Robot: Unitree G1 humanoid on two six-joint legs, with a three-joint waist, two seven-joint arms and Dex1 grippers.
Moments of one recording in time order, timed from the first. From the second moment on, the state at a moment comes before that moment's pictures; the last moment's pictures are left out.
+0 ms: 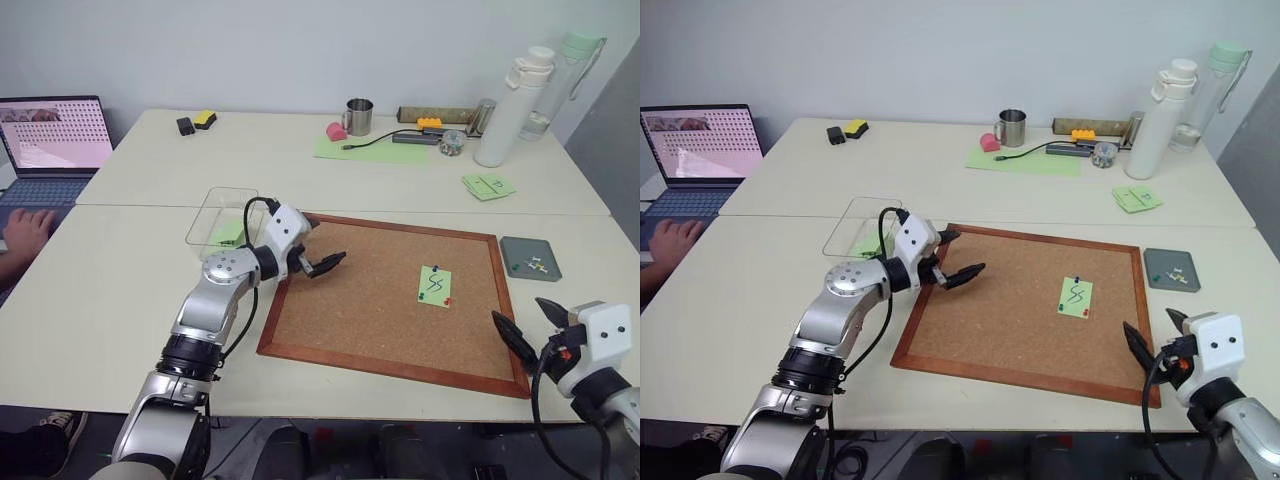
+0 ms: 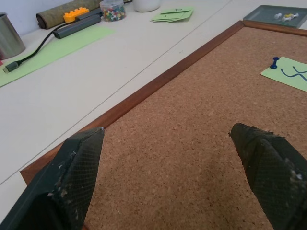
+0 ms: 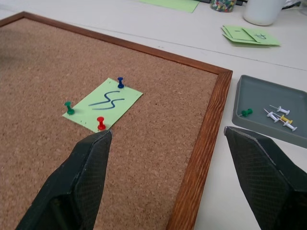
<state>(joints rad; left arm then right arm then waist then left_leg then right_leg) -0.55 0.39 -0.12 0.18 -0.16 0.26 -0.81 0.44 -0.47 -0.45 -0.77 0.44 0.55 0.41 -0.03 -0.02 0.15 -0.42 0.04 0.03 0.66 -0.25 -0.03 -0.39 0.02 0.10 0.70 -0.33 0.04</state>
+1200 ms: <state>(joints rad) -0.56 0.45 -0.10 0.18 -0.24 0.32 -0.95 0.44 -0.50 -0.47 -0.76 0.50 0.55 0.46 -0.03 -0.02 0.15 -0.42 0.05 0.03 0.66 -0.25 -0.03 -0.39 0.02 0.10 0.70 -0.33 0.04</state>
